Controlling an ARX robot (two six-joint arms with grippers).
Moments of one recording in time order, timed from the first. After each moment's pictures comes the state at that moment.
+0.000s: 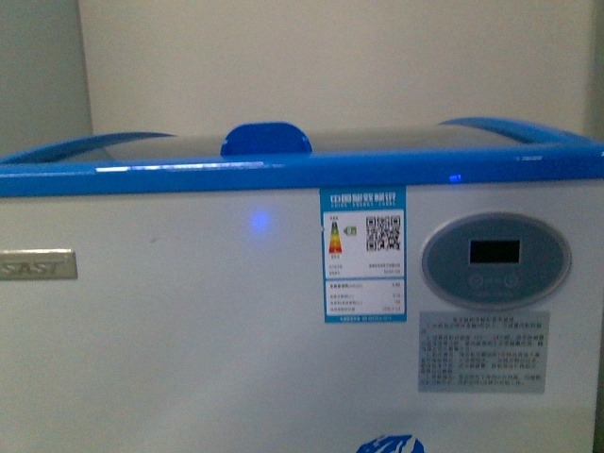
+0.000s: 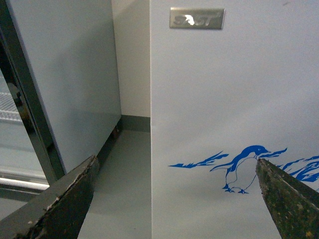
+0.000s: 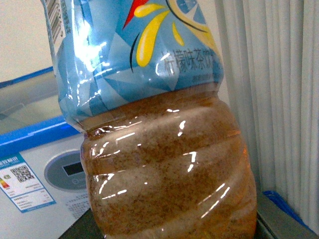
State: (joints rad) left arm 0.00 0.00 0.01 0.00 0.00 0.00; right arm -0.01 0.36 0.49 0.01 0.21 0.27
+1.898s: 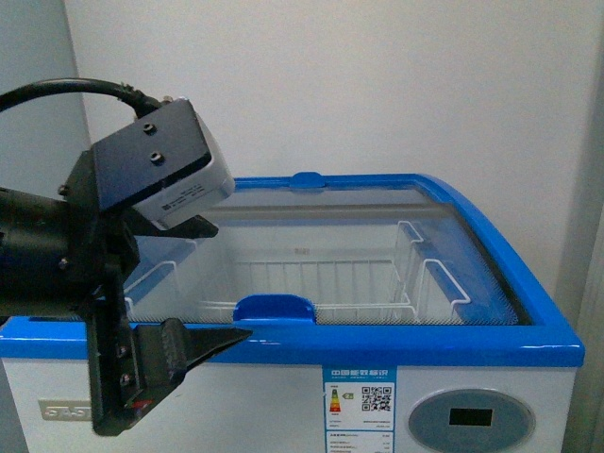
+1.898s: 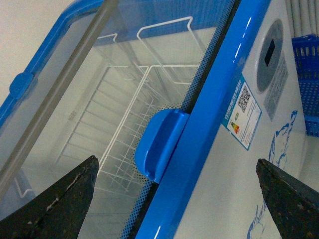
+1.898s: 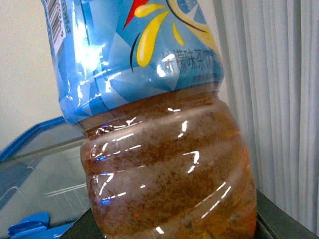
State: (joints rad) left arm -0.26 1.53 0.94 0.18 0.53 0.96; right arm -0.01 0.36 0.49 0.01 0.21 0.27
